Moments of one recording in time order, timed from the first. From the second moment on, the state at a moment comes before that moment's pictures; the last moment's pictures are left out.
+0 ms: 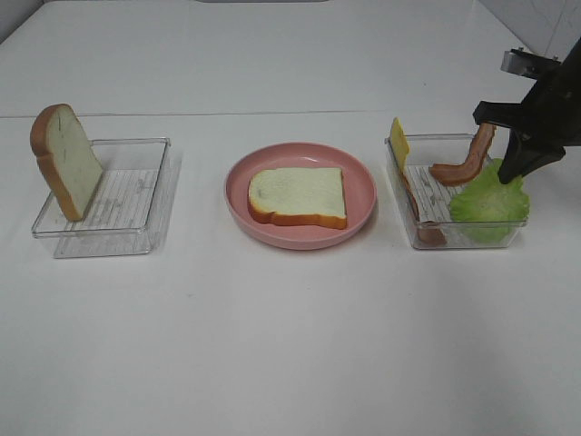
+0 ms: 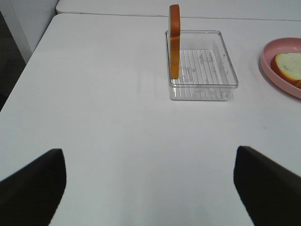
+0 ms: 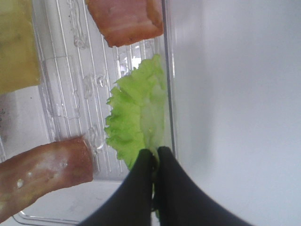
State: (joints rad) left arm 0.08 -0.01 -0.50 -0.05 1.05 -0.01; right arm -0.08 2.12 -1.57 0.22 0.99 -0.13
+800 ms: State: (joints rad) left arm 0.08 -0.01 -0.50 -0.05 1.05 -0.01; right arm -0.08 1.83 -1.69 0.19 1.21 -0.07
